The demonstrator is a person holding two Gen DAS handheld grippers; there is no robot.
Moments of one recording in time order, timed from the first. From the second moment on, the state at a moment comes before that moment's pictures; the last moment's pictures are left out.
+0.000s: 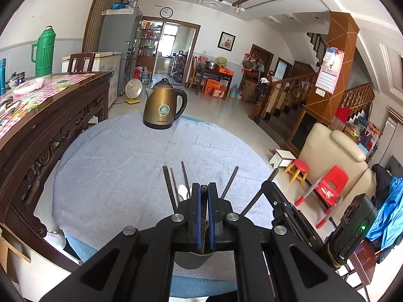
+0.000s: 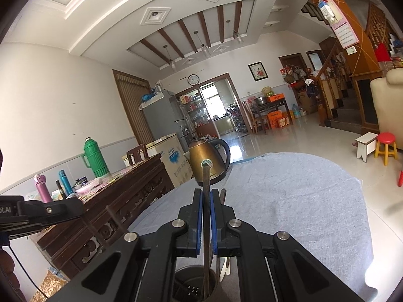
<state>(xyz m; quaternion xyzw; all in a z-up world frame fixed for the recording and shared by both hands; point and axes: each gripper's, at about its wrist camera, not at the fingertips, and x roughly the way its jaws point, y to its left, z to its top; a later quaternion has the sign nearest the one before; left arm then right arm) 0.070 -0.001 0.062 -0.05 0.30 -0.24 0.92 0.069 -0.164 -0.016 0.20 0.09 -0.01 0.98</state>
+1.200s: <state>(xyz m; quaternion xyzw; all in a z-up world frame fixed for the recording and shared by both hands) 0.063 -0.009 0.040 0.08 0.28 -0.09 0.95 0.063 -0.161 -0.029 0.21 0.13 0.02 0.97</state>
